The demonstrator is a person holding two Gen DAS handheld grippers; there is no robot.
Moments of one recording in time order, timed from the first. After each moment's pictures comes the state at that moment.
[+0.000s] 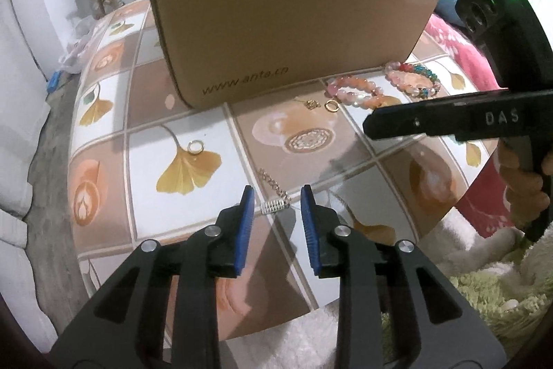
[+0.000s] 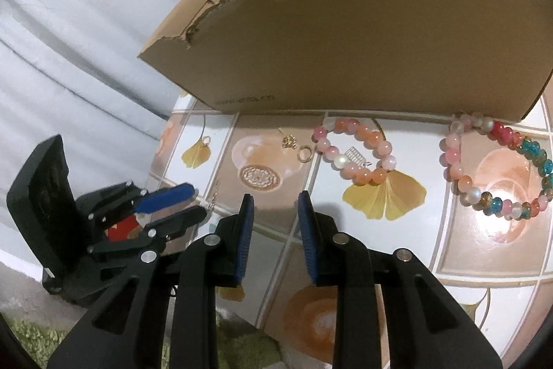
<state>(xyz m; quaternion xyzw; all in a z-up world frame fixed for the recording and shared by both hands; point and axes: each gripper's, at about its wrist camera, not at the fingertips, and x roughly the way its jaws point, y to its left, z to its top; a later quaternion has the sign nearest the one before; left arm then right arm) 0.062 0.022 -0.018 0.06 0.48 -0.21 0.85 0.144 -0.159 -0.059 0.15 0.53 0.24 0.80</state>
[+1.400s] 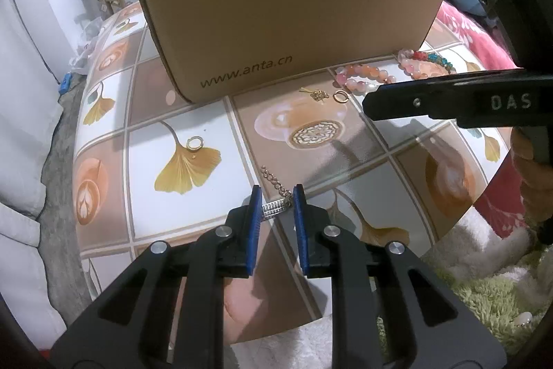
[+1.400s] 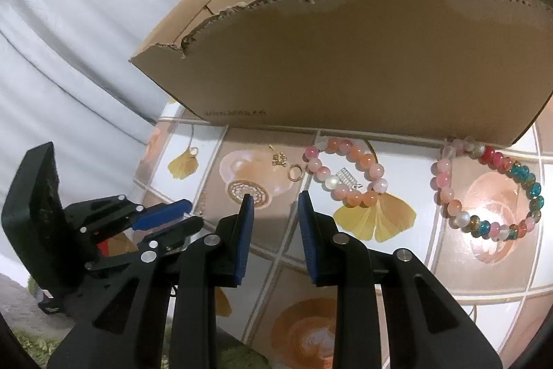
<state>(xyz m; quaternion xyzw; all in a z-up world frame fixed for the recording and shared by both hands) 0.061 0.007 -0.028 0.09 0.48 -0.18 0.85 0.152 -0.148 -0.059 0.10 0.52 0.22 0.82</state>
